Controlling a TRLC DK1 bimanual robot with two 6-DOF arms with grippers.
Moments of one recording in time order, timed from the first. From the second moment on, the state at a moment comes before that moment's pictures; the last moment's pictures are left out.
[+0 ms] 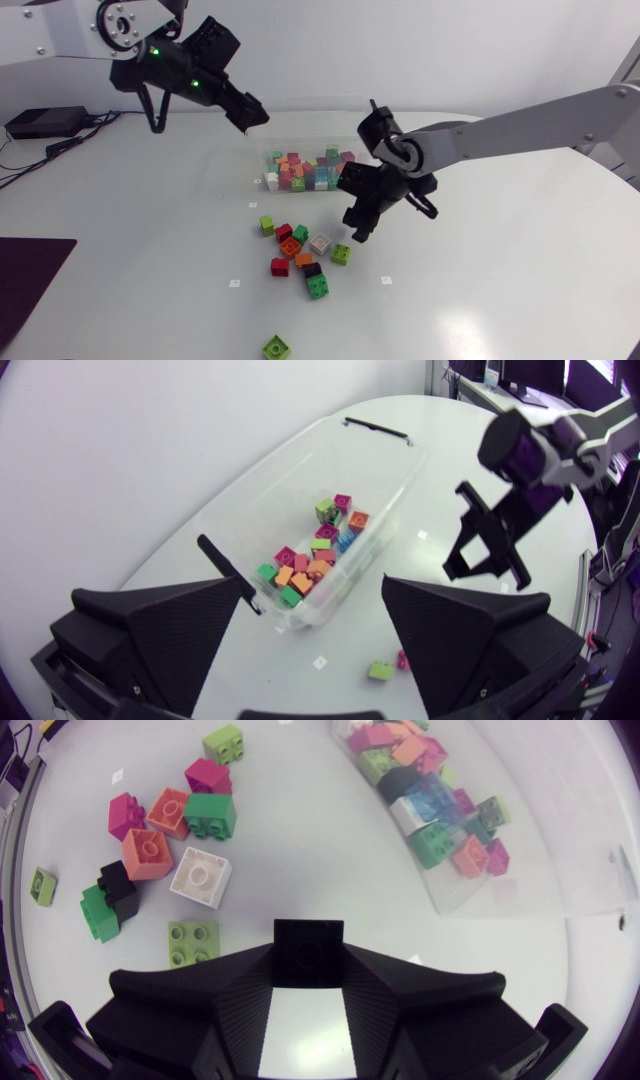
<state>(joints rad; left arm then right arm) -0.27 1.74 1.54 -0.57 0.27 0.50 0.45 1.95 1.24 -0.45 -0.13 -0.69</state>
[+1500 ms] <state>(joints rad) -0.34 2.01 1.18 -0.35 0.20 0.75 0.37 1.78 1.54 -0.40 -0.26 -0.42</state>
